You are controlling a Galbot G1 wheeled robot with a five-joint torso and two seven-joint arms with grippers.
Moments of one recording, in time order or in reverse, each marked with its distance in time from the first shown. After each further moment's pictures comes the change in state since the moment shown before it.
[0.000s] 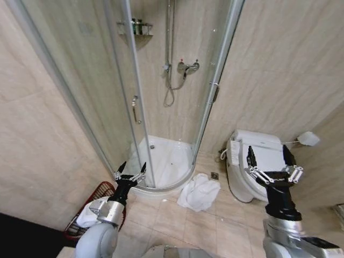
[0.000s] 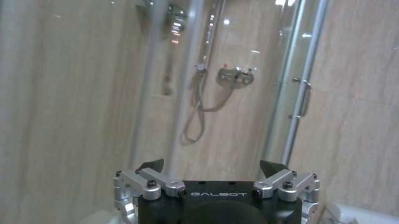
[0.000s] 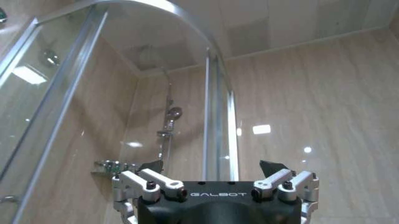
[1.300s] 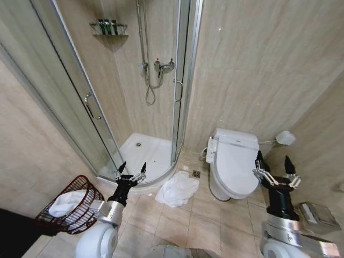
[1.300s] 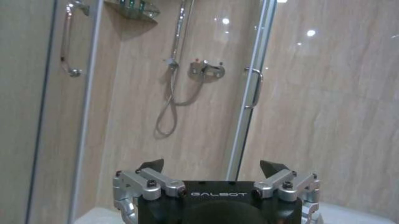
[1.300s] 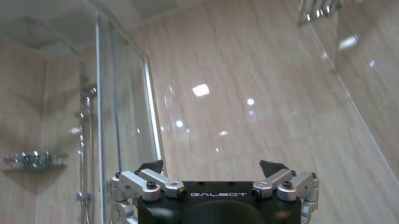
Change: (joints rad) left arm 0.000 0.000 0.000 0.000 0.000 0.000 0.000; right arm -0.008 -0.031 -0.005 -0.167 0.166 -0.031 0.138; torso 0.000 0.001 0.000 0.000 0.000
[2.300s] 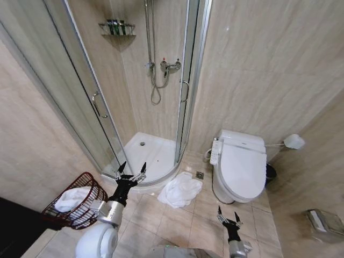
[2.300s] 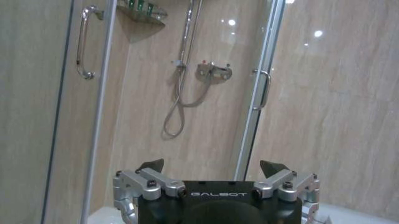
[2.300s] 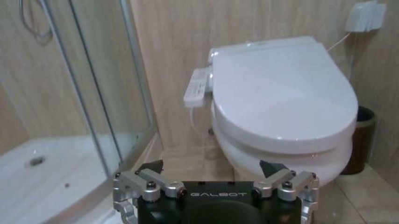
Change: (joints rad) left arm 0.000 0.000 0.000 0.000 0.000 0.000 0.000; right arm 0.287 -0.059 -0.200 -1.054 -0.172 0.031 0.049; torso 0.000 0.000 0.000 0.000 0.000
